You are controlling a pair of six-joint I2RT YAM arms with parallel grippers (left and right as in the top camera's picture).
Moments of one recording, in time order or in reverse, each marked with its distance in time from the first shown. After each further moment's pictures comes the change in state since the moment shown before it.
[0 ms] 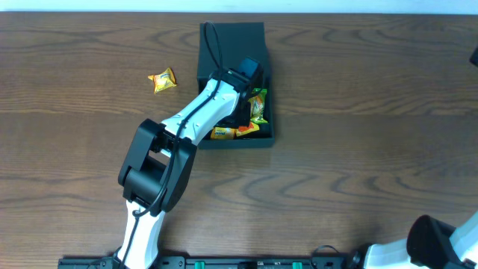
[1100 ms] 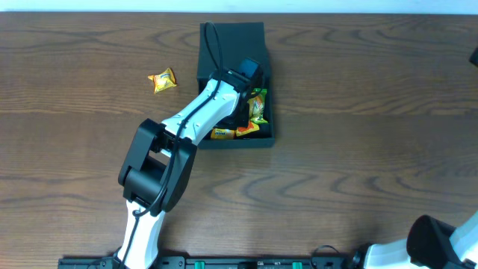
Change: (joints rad) left arm 0.000 0.001 0.000 -0.048 -0.013 0.000; right arm 0.000 0.000 0.000 0.000 0.000 0.000
